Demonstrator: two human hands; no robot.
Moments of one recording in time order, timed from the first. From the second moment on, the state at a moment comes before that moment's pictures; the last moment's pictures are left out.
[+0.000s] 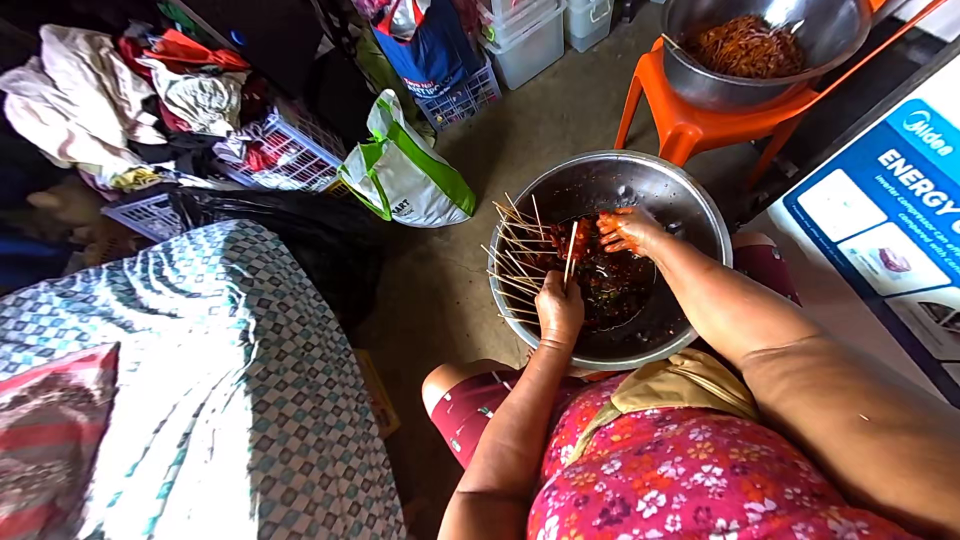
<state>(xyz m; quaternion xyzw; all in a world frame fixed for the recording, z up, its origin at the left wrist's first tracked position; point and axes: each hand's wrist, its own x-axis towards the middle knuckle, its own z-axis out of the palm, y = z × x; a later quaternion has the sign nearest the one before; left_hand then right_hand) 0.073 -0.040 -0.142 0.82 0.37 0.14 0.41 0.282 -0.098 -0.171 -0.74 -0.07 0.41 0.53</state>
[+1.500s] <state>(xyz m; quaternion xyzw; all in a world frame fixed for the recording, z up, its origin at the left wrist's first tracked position) 0.074 -0.029 -0.148 0.82 0.34 0.07 0.46 0.289 -0.105 -0.171 -0.59 0.01 0.48 0.64</state>
